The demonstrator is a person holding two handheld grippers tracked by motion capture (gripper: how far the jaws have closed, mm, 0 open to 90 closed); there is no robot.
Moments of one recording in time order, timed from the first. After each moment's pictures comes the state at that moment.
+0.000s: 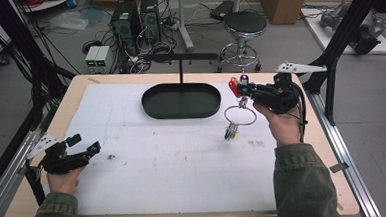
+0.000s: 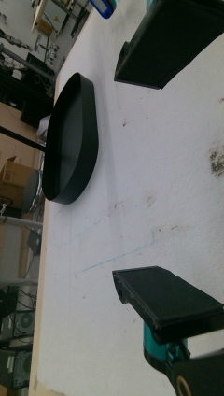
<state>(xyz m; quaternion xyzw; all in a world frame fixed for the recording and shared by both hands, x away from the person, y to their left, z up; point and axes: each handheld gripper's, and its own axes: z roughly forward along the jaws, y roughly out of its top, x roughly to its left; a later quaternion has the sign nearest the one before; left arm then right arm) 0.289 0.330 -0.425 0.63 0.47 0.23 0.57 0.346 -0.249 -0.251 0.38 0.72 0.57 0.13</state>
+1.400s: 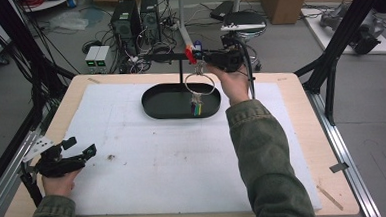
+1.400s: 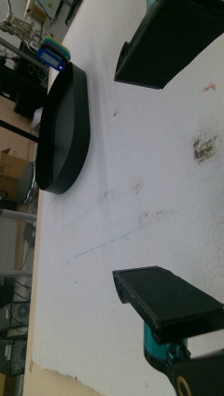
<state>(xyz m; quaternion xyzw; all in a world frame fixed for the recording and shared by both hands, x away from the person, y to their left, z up) 0.283 0.339 -0.427 0.64 0.47 0.24 0.56 0.452 -0.150 -0.224 0.35 0.73 0.58 0.09</state>
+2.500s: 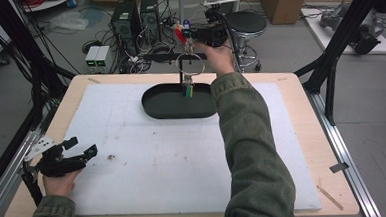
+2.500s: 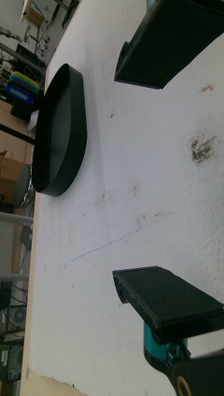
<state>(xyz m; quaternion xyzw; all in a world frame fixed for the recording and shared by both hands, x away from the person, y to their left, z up) 0.285 0.337 -0.429 0.65 0.47 0.23 0.56 0.516 -0.120 -0.197 0.35 0.74 0.56 0.11</state>
